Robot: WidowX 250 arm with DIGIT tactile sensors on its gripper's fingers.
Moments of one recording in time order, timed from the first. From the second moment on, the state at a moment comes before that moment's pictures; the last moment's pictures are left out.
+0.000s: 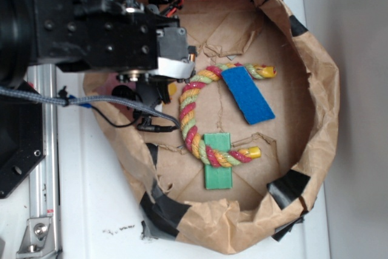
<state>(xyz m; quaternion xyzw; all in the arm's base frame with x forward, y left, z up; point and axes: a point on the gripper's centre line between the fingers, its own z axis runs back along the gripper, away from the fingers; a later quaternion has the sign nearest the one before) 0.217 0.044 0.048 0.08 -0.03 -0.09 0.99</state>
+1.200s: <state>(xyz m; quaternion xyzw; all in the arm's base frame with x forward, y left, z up) 0.234 0.046 0.028 0.11 0.00 -0.07 0.99</state>
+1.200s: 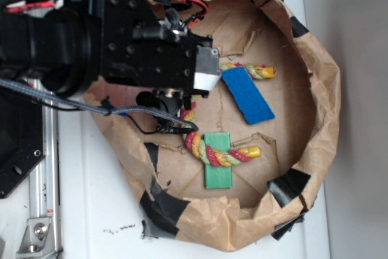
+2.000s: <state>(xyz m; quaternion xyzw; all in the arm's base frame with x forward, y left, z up) 0.243 0.012 0.015 0.02 -0.03 -0.15 0.99</state>
